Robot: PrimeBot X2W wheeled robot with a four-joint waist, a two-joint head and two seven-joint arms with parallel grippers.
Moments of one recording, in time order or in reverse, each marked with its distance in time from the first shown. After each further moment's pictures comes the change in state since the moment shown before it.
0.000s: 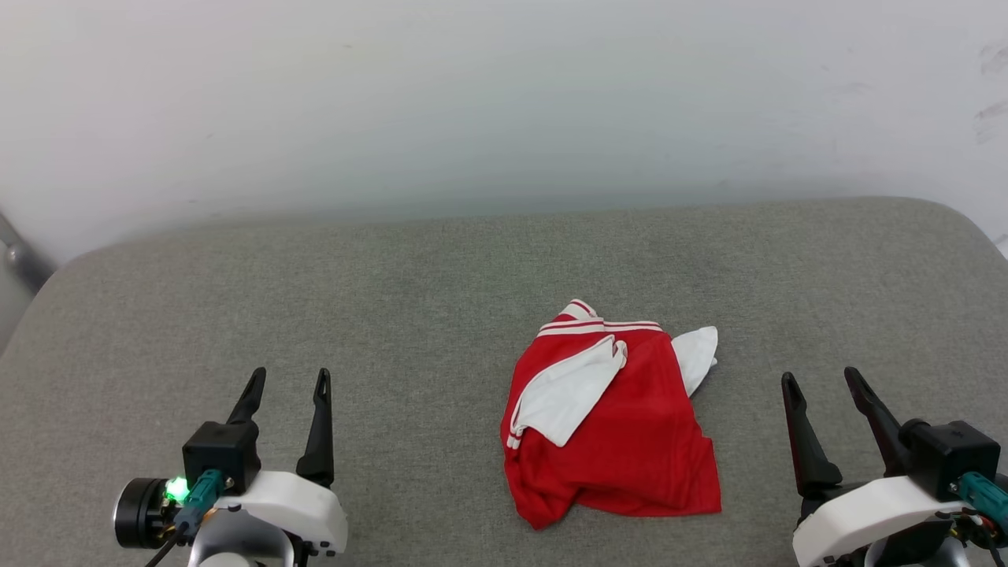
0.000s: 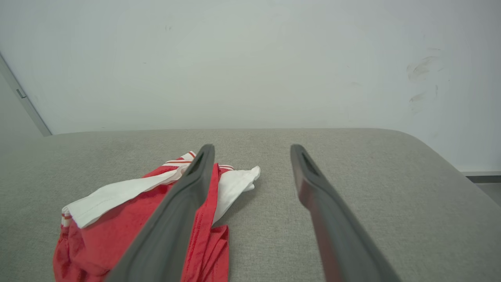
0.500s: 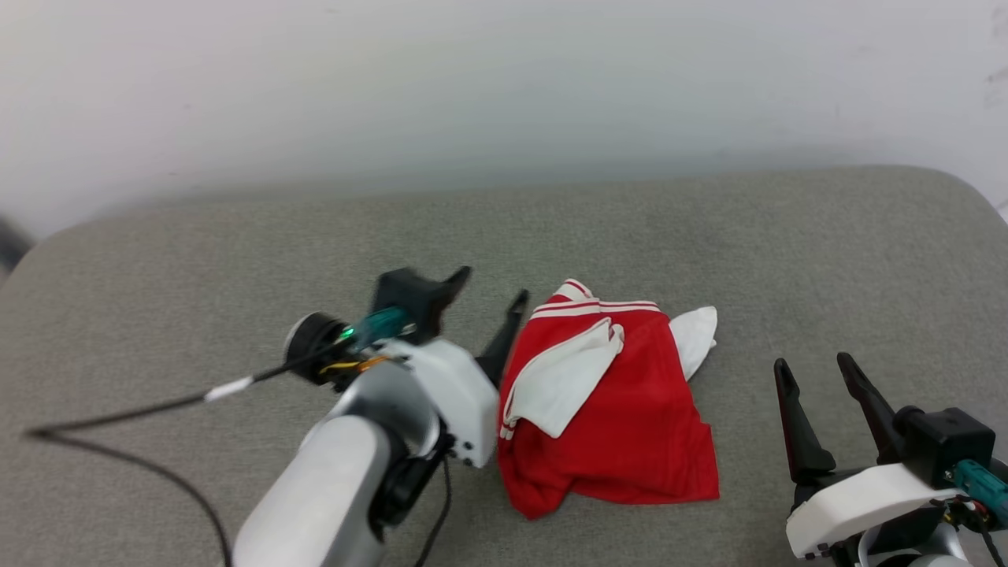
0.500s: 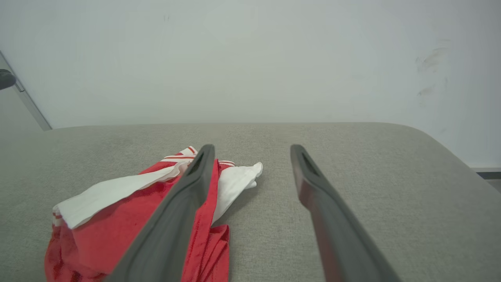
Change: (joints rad) left arm -0.344 -0.103 -0.227 -0.001 -0.053 -0.198 0.355; right arm -0.027 0.000 0.011 0.006 0.002 0.000 -0.006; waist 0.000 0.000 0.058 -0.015
